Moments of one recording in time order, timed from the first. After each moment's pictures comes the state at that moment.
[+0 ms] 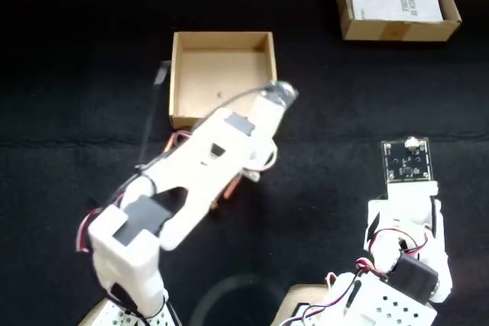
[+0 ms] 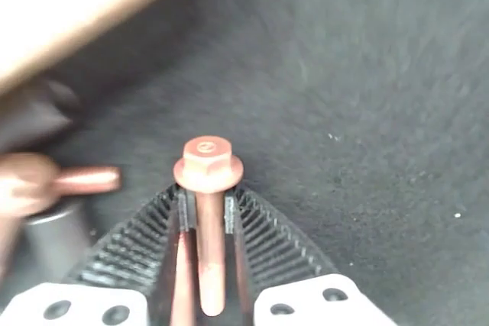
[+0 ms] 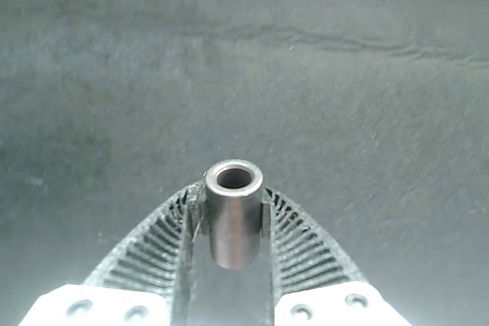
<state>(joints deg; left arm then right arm) 26.9 11.8 13.9 54.6 7.1 22.0 -80.7 62.9 68.1 30.6</state>
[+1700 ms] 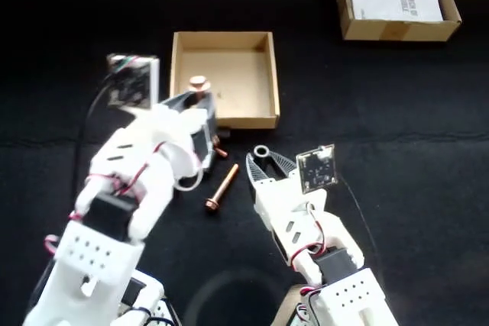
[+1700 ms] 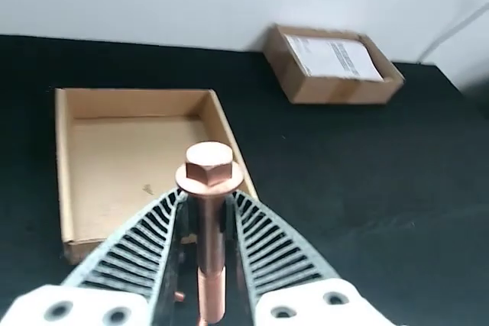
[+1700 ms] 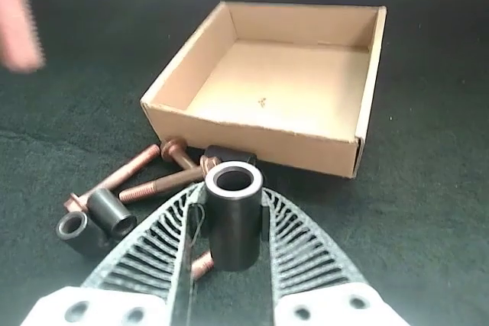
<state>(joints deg) 17.6 -56.7 45.5 37.6 20.4 -31.0 -80.6 91.7 15.3 -9.2</state>
